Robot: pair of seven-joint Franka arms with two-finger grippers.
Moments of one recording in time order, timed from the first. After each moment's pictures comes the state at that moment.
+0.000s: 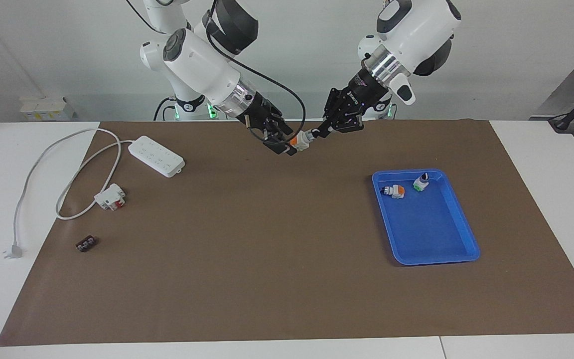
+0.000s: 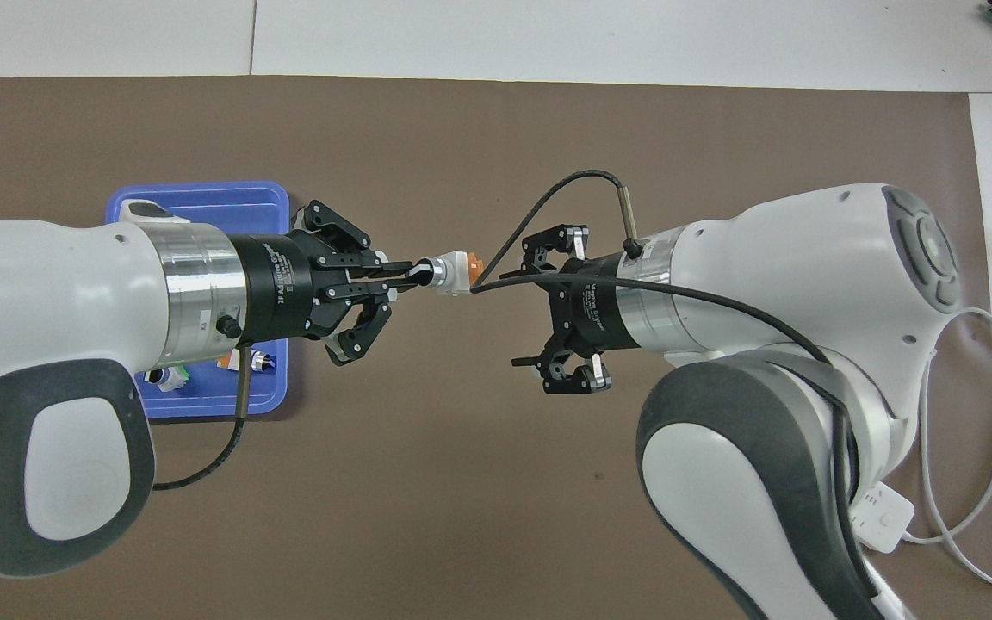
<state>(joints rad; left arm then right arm) -0.30 -0.13 -0.12 -1.90 -0.61 2.18 -1.97 0.35 0.03 0.10 -1.80 0.53 2.03 1.61</state>
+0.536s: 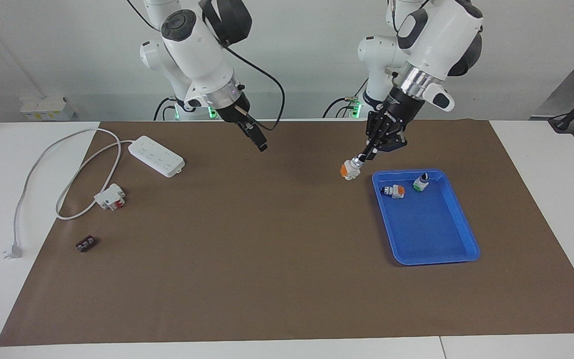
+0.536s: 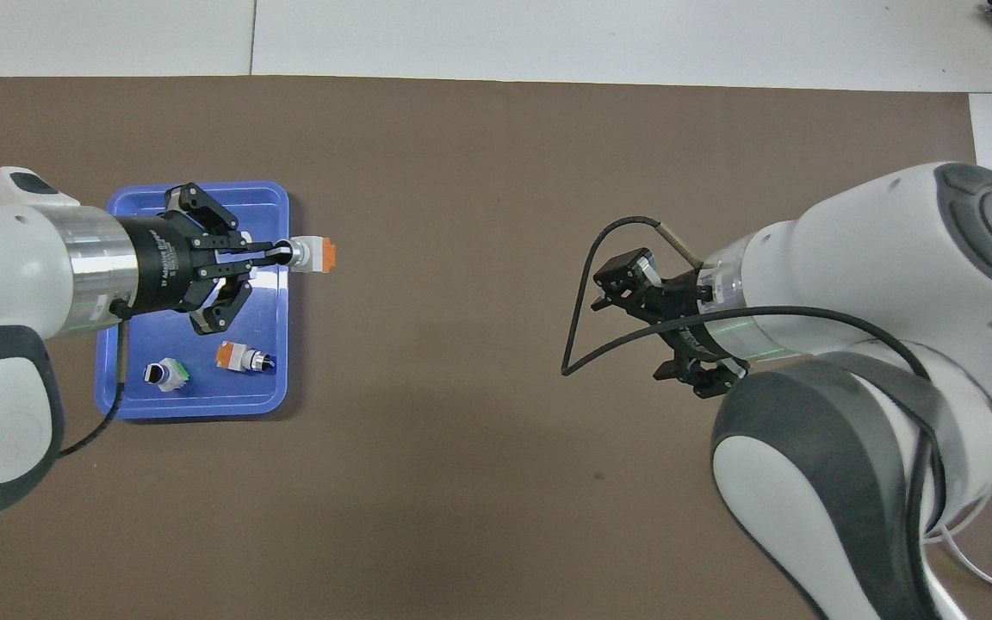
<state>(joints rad) -0.12 -0.14 -0.11 -1.99 -0.36 2.18 -1.69 0.25 -0.02 0.09 -1.80 0.28 1.83 1.04</state>
